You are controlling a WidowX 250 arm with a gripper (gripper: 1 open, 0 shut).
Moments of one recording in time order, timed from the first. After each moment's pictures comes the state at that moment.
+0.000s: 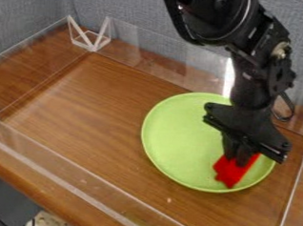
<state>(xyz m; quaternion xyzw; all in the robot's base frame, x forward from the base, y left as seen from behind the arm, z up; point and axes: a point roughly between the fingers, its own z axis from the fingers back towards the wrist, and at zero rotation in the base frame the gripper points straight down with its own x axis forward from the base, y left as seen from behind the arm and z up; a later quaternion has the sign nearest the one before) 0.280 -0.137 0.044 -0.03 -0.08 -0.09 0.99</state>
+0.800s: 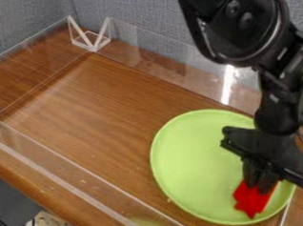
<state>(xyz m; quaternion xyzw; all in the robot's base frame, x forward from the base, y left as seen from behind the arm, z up) 0.247 -0.163 0.041 -0.03 -0.04 -0.07 1.00</state>
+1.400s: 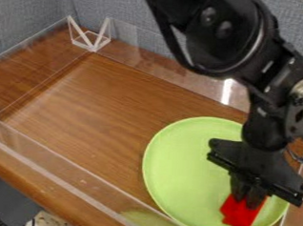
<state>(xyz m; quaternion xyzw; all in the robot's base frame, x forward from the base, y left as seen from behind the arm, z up) 0.226 -0.154 0.041 -0.03 -0.04 -0.07 1.00</state>
